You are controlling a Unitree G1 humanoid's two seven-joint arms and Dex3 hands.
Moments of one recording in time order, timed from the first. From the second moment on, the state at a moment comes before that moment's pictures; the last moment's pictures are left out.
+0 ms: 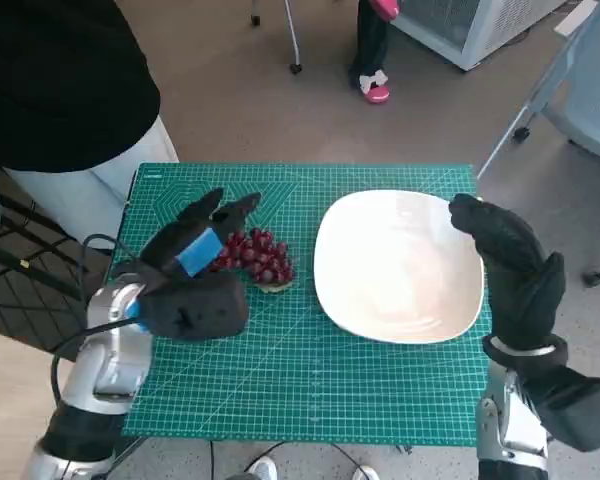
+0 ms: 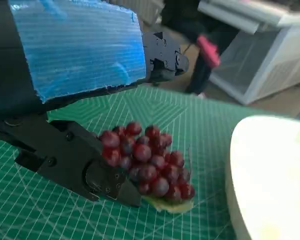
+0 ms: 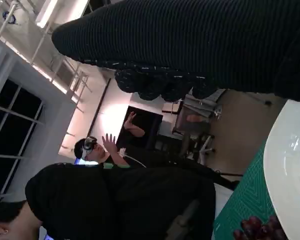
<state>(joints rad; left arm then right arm) -0.50 0.43 -0.19 0.07 0.70 0.25 -0.45 -0.37 -0.15 -0.17 0.32 0.31 -0.66 0.41</state>
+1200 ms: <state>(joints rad) -0.95 0.26 -0.43 0.96 0.70 0.23 -0.35 -0.38 -0.16 -0.18 0.34 0.31 -0.67 0.41</state>
